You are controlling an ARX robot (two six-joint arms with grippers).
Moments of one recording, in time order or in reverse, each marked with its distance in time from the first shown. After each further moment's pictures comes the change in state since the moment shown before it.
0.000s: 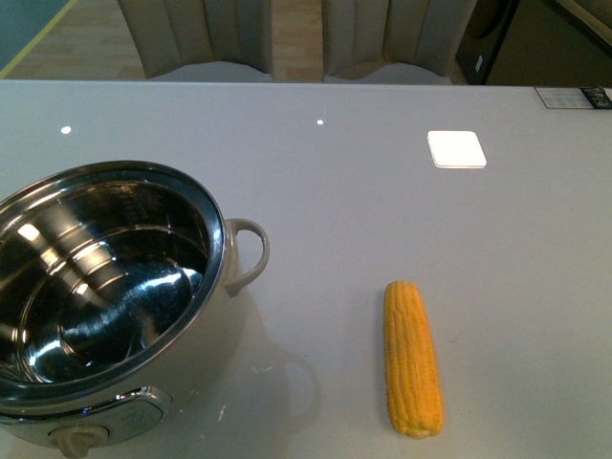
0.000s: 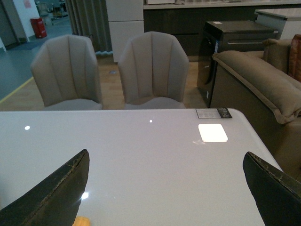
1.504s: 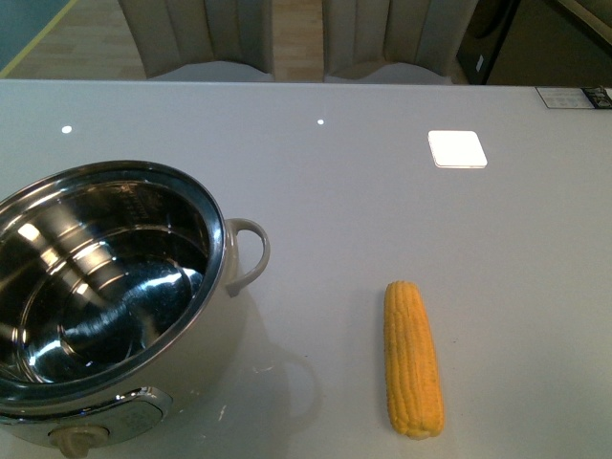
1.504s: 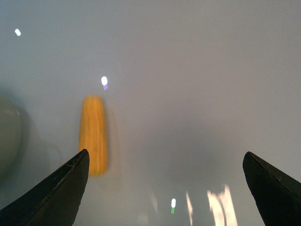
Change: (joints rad) left arm 0.000 -0.421 0.000 -0.423 0.000 0.001; right arm 0.021 0.401 0.190 -0.502 -0.001 0.272
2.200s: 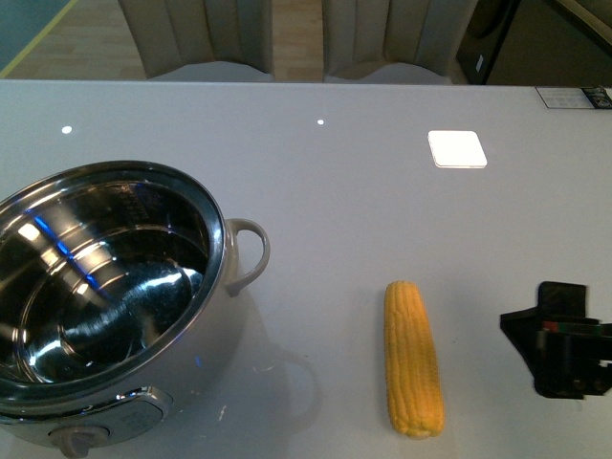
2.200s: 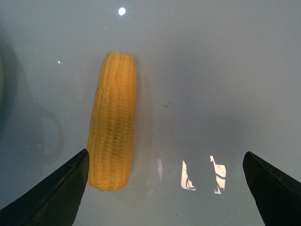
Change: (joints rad) left arm 0.000 0.000 0.000 0.000 0.000 0.002; right arm 0.256 1.281 0.153 0.924 -0.025 -0.037
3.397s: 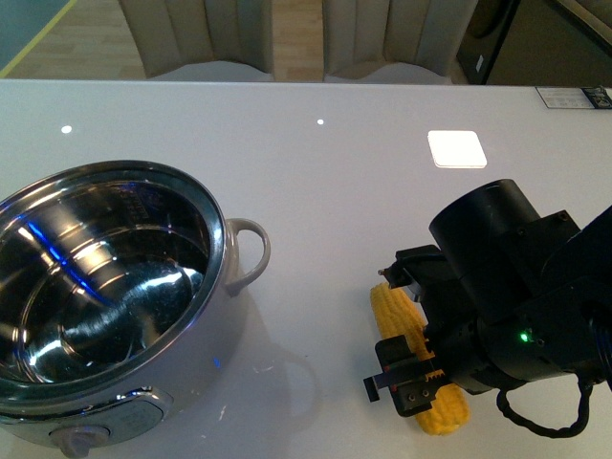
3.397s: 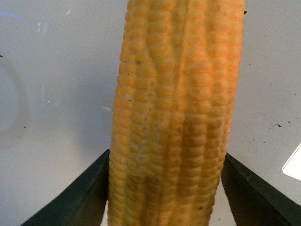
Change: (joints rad) left arm 0.000 0.000 0.000 0.000 0.000 0.000; right arm 0.169 0.539 0.446 -0.259 0.000 -0.138
